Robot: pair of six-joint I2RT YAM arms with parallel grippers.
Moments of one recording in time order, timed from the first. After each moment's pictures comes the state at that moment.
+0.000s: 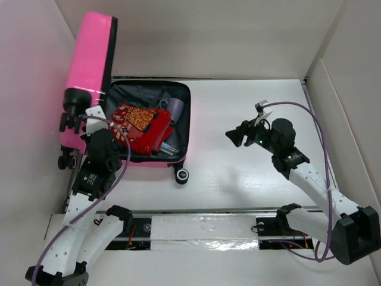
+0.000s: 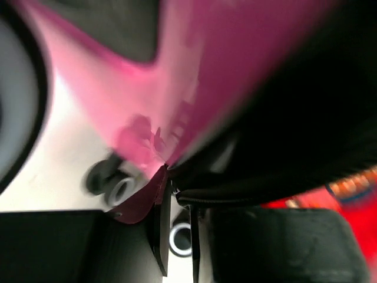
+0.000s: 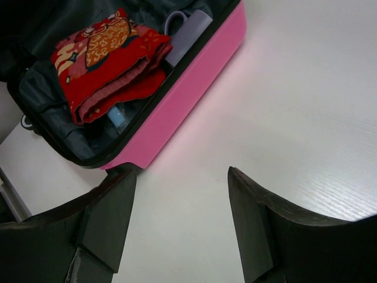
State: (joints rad) left arm -0.33 0.70 0.86 -0.44 -0.94 -0.08; right arm 0.36 1.02 0.69 0.16 -0.38 0.29
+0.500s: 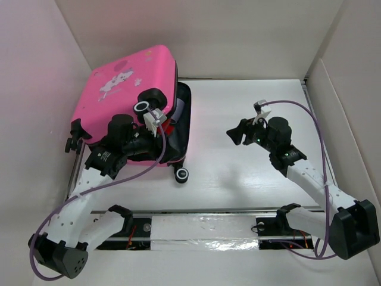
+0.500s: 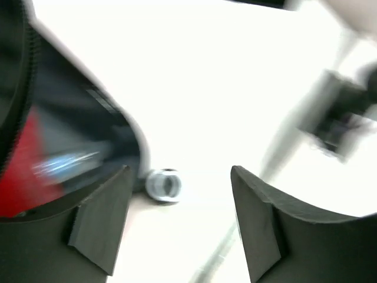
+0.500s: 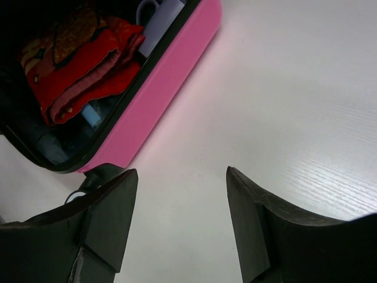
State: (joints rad) left arm -0.39 0.92 0.97 -0.55 0.57 -0.03; right arm 0.37 1.08 0.71 0.13 -0.30 0.28
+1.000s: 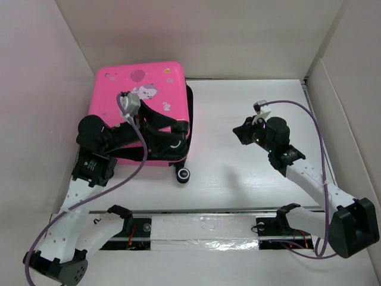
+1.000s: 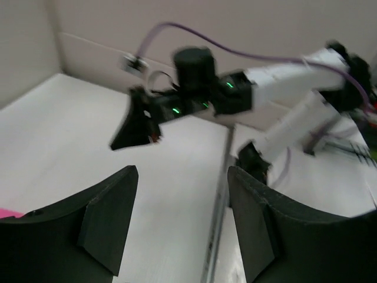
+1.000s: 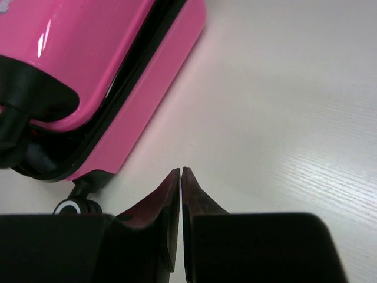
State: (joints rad) left arm -0.36 0.83 1.03 -0.01 0.97 -0.41; right arm 0.38 1.09 0.71 0.13 -0.23 0.28
